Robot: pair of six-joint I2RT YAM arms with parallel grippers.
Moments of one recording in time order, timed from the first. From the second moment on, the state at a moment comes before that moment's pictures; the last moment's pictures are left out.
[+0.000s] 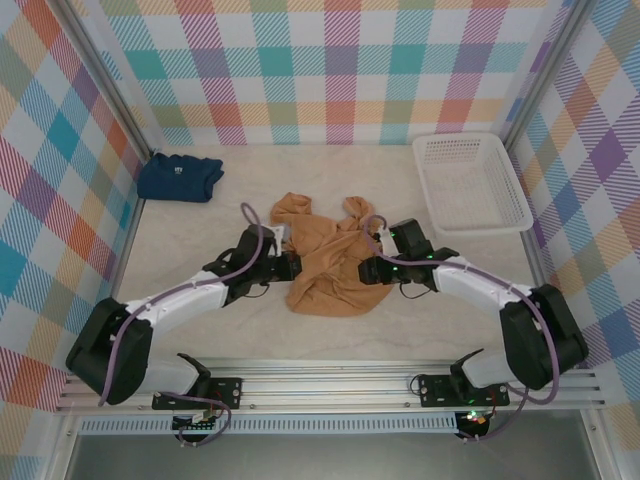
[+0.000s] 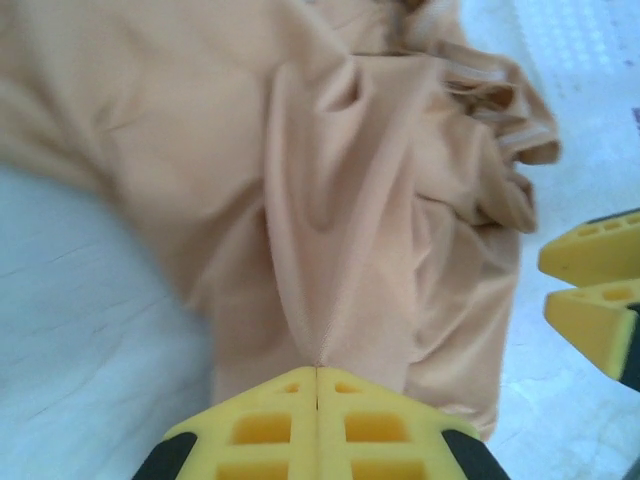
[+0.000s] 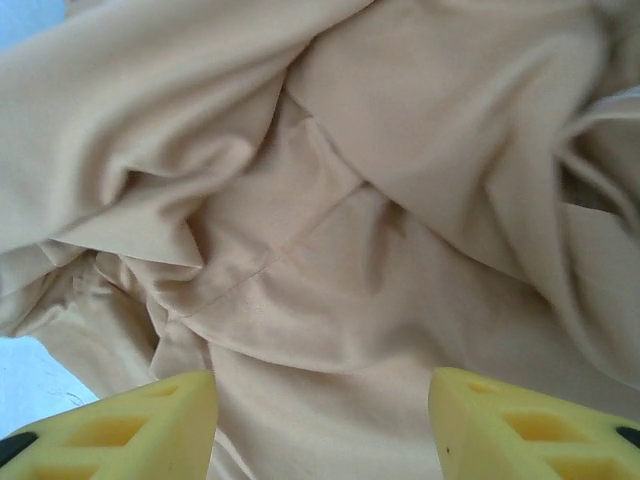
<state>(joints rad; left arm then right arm) -0.55 1.32 0.67 -0.08 0.20 -0.61 0.52 1.41 0.75 -0.31 -0.29 0.31</state>
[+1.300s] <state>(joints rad) -0.83 1.23 0.65 -0.21 -0.03 -0.46 0.51 1.49 0.77 0.02 -0.76 0.60</state>
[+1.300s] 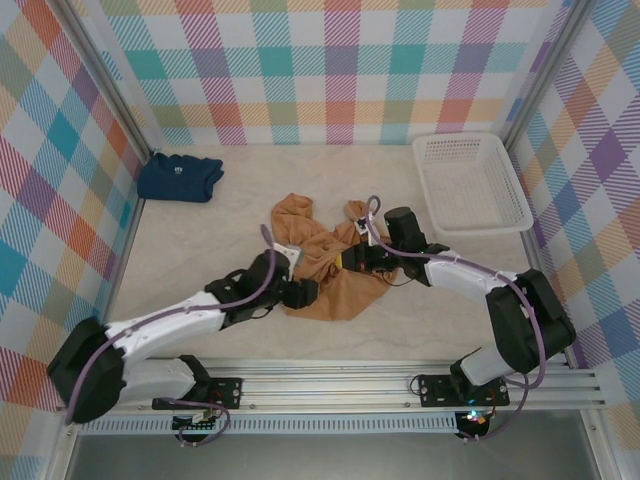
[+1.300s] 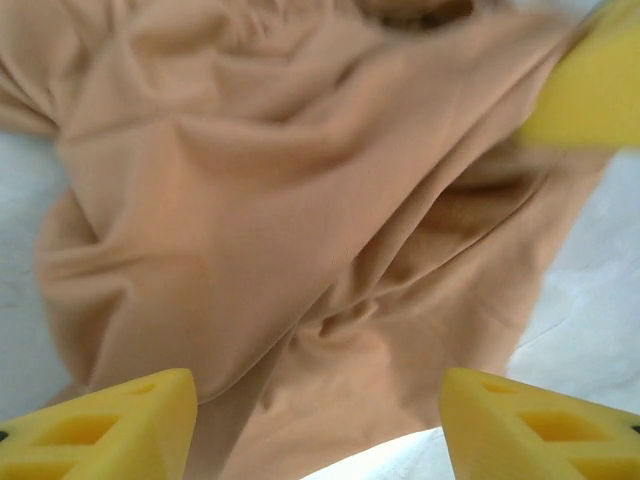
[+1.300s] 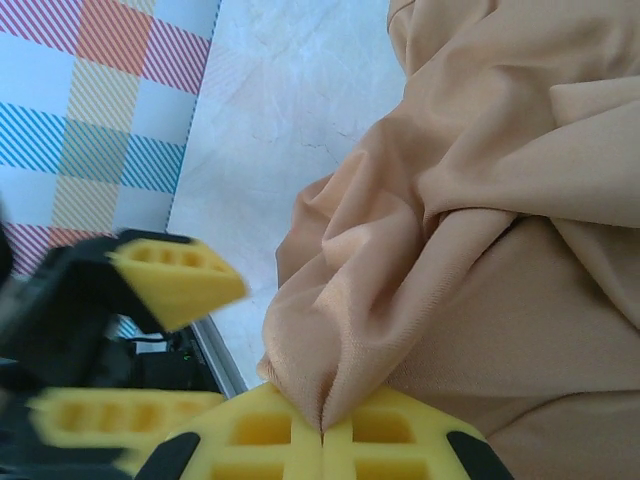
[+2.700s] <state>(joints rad) -0.65 1.40 0.97 -0.34 0.68 -0.43 0.68 1.31 0.63 0.02 -0.37 0.10</state>
